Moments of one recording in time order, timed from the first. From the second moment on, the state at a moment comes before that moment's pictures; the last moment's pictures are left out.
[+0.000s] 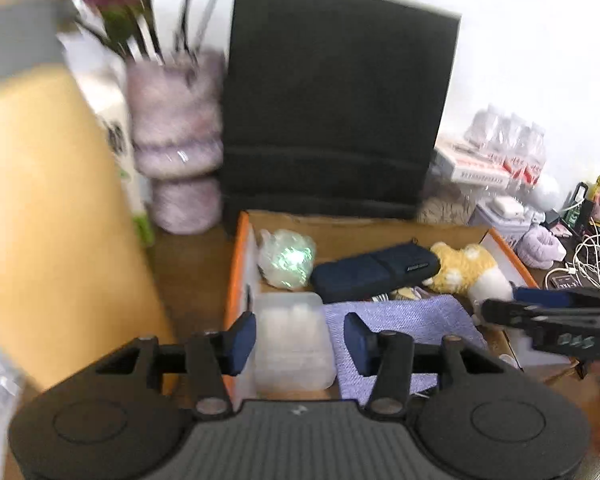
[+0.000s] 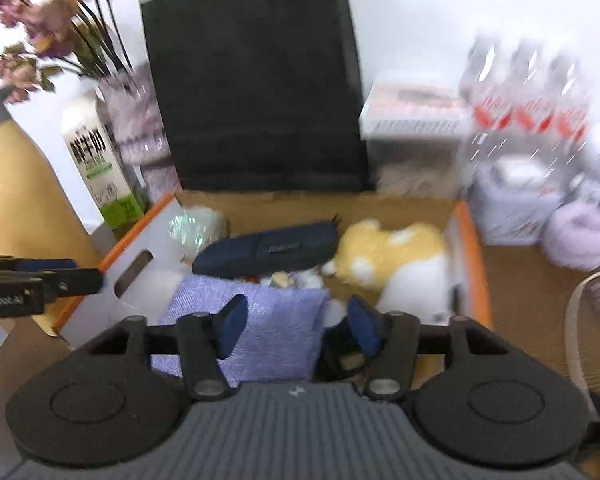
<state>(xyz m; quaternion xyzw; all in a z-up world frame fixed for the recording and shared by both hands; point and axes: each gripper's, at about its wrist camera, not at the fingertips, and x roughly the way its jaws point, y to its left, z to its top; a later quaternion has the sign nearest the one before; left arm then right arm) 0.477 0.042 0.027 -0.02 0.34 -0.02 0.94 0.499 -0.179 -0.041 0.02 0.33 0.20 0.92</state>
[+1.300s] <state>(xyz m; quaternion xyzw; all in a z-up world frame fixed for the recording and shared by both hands) 0.214 0.026 -0.072 -0.09 0.29 0.04 0.95 0.285 -0.117 -0.065 -0.10 0.28 0.36 0.88</state>
